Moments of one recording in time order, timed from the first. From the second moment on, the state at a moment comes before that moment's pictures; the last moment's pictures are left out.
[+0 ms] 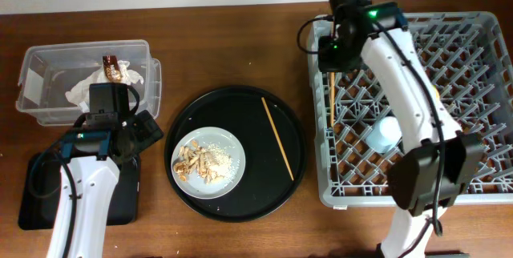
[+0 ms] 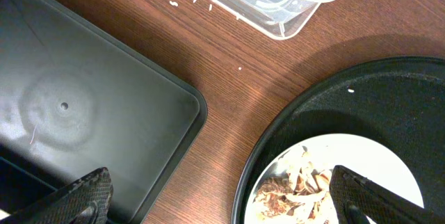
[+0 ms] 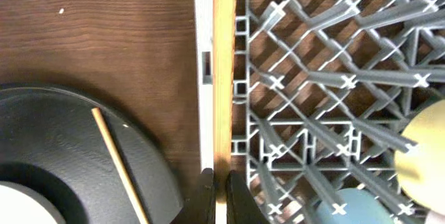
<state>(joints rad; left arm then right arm) 0.05 1.30 1.08 -0.97 -0.18 -0.50 0.21 2.00 1.99 -1.25 0.03 0.26</state>
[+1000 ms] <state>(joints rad) 0.05 1.30 1.08 -0.97 -0.18 -0.50 0.60 2.36 1.99 -1.22 0.07 0.32</state>
